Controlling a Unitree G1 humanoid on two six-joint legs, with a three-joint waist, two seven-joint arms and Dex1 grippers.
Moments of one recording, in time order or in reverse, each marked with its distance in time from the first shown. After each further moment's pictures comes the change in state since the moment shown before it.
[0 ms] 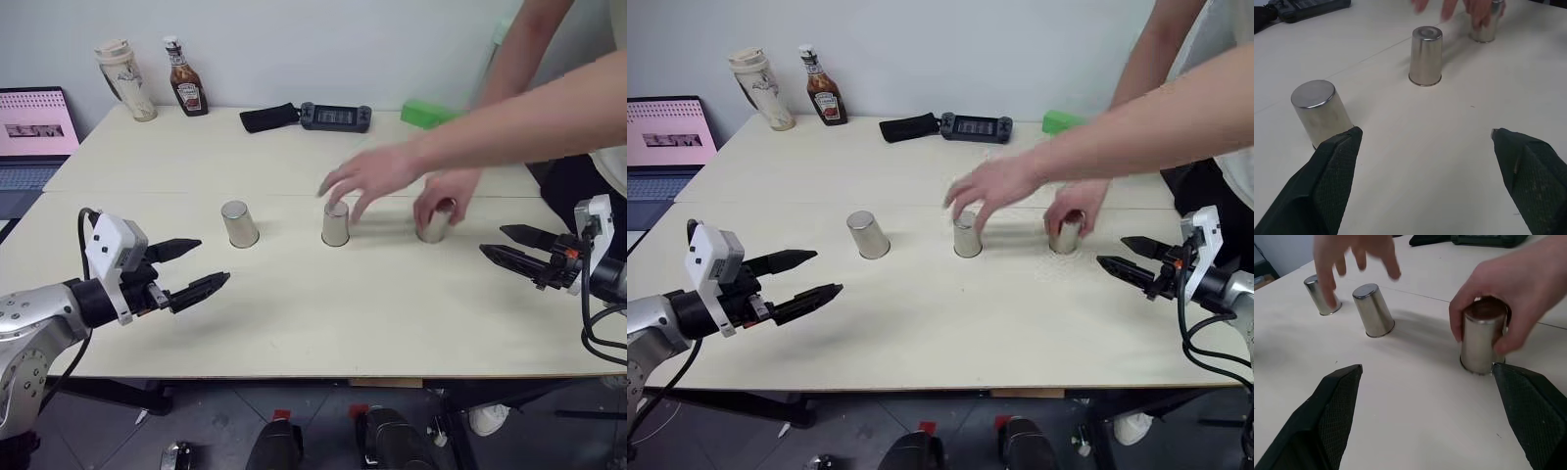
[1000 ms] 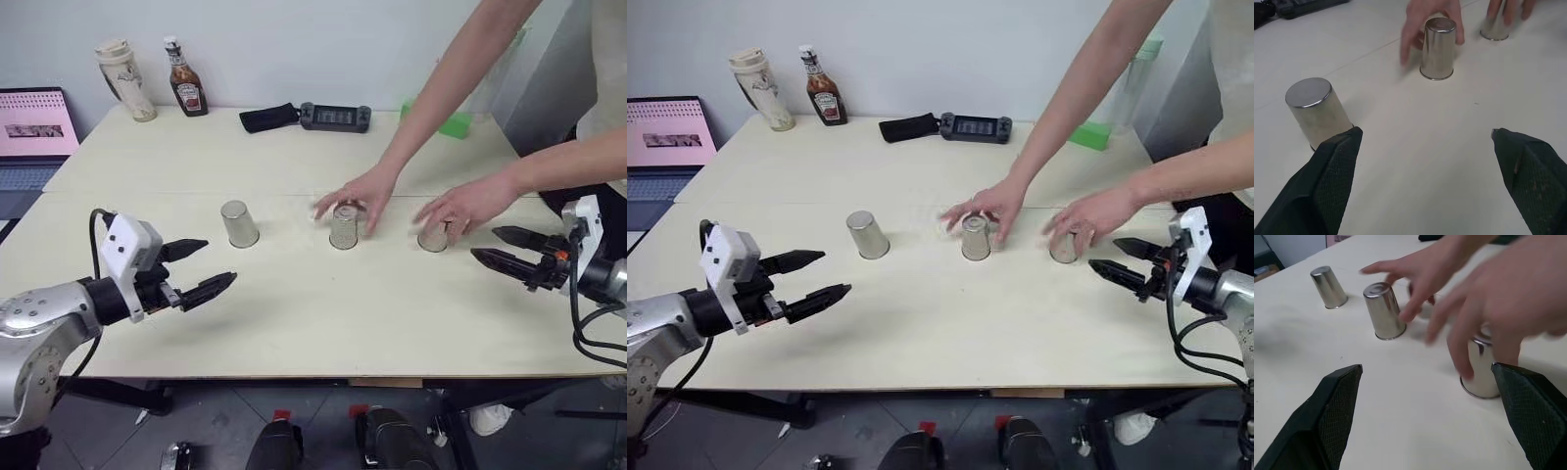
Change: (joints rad) left arm -0.028 -0.028 -0.114 -0.001 0.071 -0.020 0.071; right arm -0.036 0.039 0.063 -0.064 -0.022 -0.007 -0.024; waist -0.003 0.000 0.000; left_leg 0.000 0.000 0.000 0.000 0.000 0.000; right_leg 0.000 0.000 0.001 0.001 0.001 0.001
